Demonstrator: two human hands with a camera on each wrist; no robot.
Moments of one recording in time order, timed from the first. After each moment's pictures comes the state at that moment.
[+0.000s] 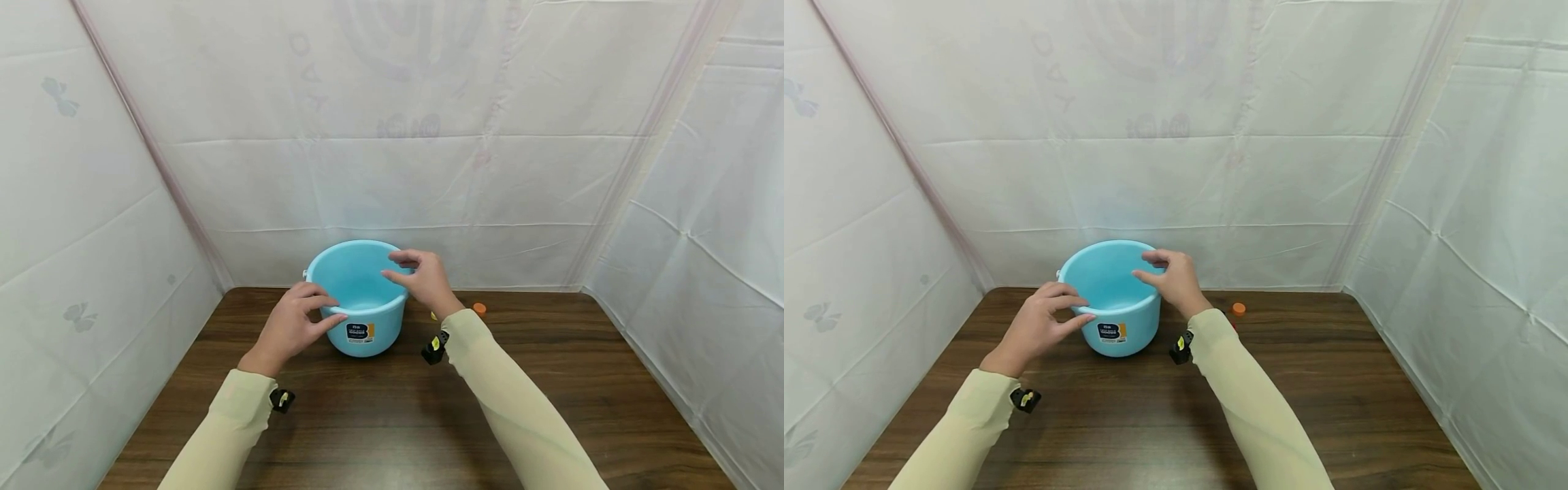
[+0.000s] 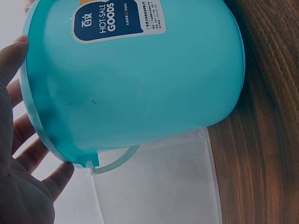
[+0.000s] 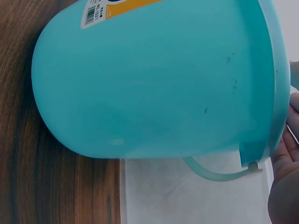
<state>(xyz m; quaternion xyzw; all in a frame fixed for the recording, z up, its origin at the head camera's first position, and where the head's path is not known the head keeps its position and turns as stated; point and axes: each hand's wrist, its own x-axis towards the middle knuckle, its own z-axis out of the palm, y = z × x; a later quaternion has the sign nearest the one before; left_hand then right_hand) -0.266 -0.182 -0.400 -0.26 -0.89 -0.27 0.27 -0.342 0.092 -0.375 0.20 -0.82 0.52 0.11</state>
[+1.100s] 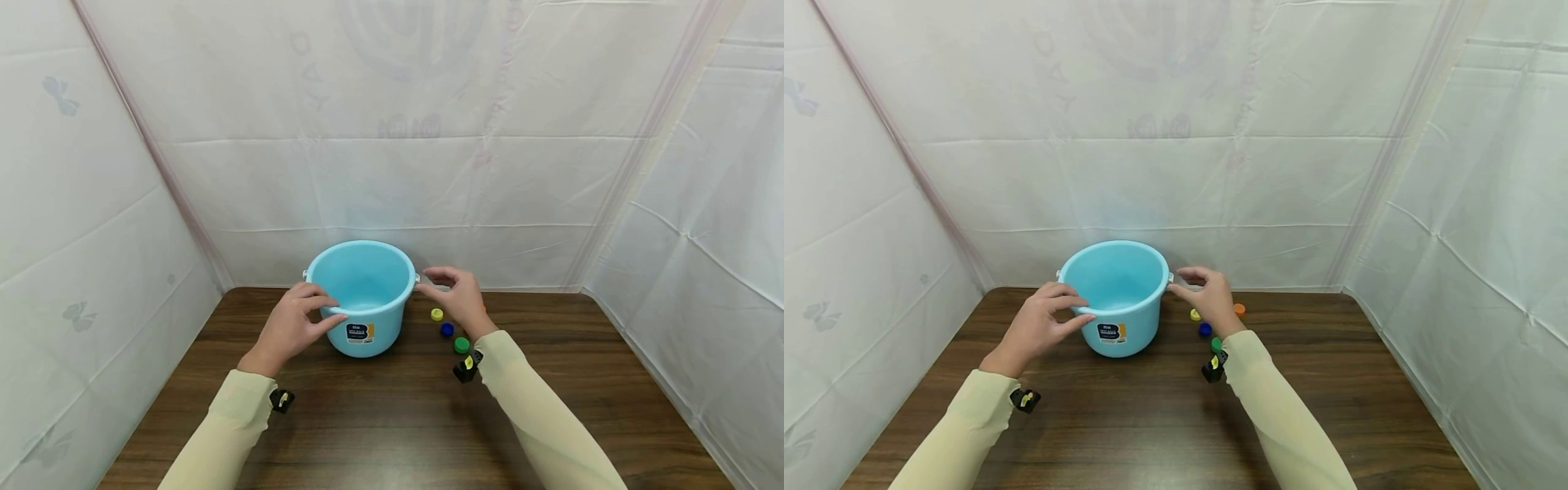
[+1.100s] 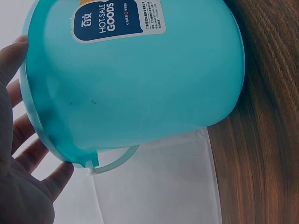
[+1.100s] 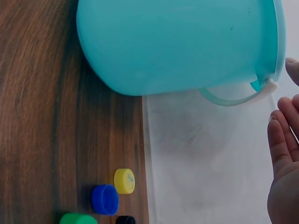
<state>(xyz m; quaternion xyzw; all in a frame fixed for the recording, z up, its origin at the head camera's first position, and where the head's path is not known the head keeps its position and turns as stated) -0.267 -0.183 -0.401 -0.27 -0.88 -0.28 0.28 -0.329 0.153 -0.410 0.17 -0.82 0.54 0.13</state>
